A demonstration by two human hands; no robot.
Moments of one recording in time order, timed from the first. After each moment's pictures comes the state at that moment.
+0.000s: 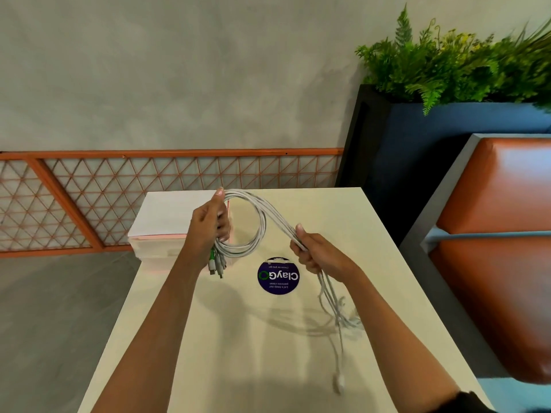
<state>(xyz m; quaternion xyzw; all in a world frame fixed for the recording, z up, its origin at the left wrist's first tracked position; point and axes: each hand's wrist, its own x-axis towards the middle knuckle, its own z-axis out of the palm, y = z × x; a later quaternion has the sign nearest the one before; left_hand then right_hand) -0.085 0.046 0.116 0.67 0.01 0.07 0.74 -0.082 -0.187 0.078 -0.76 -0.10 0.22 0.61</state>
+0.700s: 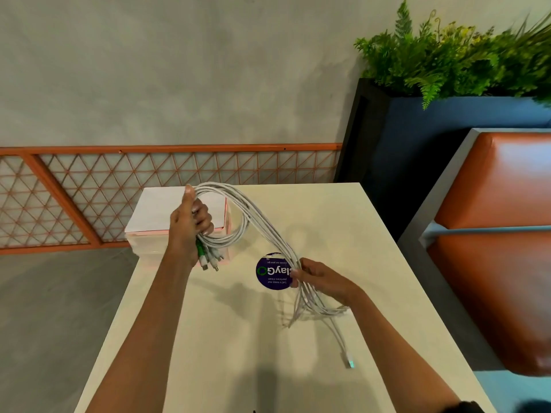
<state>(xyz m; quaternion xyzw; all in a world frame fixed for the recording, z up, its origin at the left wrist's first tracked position) -0.083 0.064 0.105 0.53 0.09 0.08 0.84 -0.110 -0.207 0.025 -0.77 -0.13 0.24 0.57</state>
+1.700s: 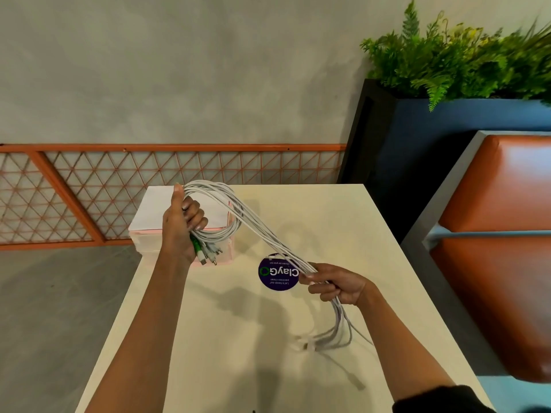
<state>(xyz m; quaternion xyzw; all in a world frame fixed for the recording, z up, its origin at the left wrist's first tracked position) -0.078 0.078 0.105 0.45 0.10 0.11 0.88 -0.089 -0.229 0.013 -0.50 -0.06 0.46 0.73</state>
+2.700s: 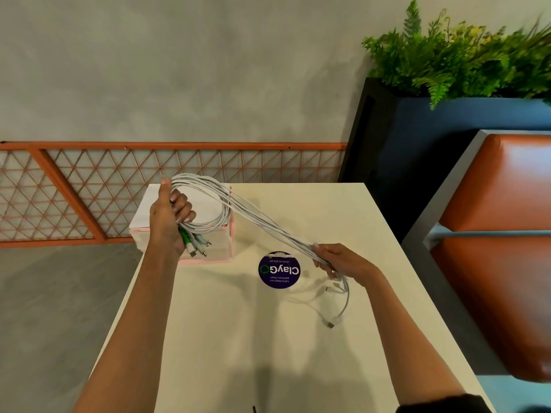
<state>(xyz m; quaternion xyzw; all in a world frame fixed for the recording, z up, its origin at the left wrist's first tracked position) -0.073 0.096 0.110 0.47 0.10 0.14 0.87 -0.077 -0.238 0.039 -0.83 -0.08 0.22 0.50</state>
